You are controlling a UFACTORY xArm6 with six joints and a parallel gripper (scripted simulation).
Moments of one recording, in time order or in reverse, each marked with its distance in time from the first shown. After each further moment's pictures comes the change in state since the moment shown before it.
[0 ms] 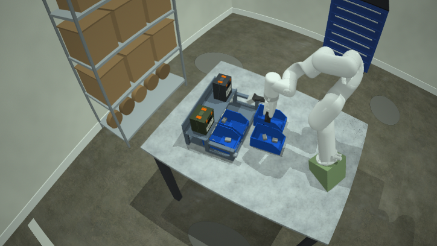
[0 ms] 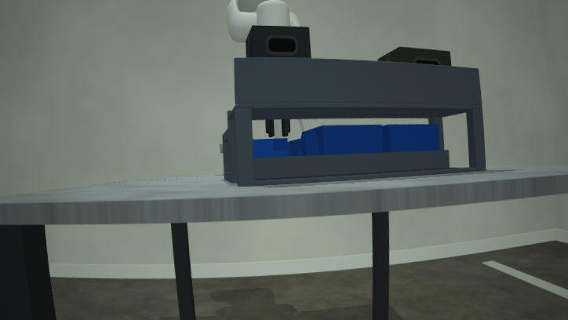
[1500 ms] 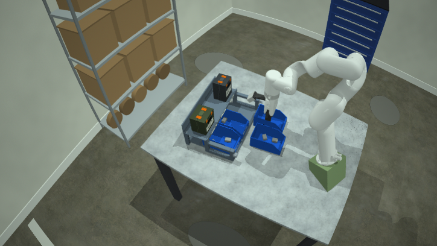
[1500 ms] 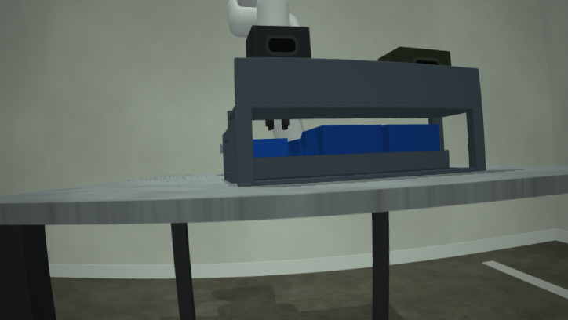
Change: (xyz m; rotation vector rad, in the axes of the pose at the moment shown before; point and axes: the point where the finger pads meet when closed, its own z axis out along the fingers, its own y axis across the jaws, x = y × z) arm -0.002 0.000 -0.015 0.000 0.000 0.000
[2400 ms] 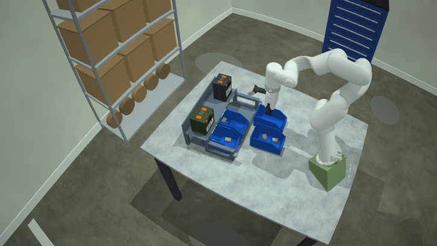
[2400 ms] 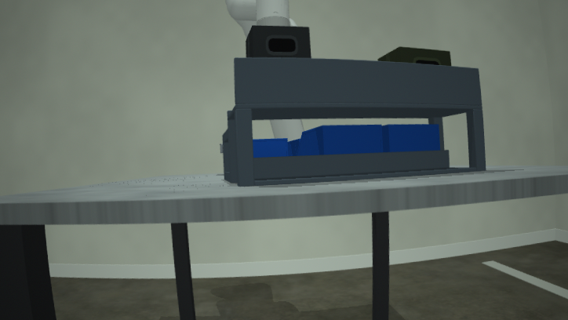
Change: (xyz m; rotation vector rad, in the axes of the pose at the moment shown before) arm 0.000 0.001 -0.044 -0.001 0.000 0.000
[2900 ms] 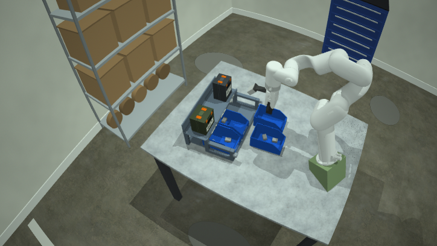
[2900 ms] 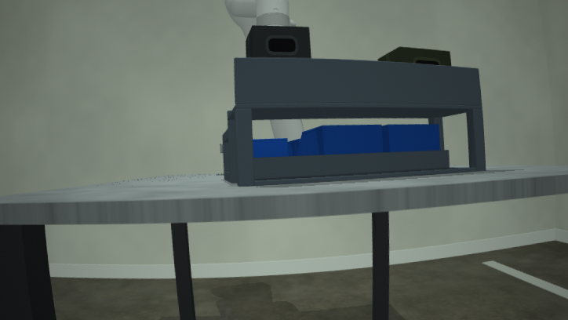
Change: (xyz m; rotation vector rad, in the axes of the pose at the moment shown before) arm 0.000 0.000 -0.009 0.000 0.000 0.000
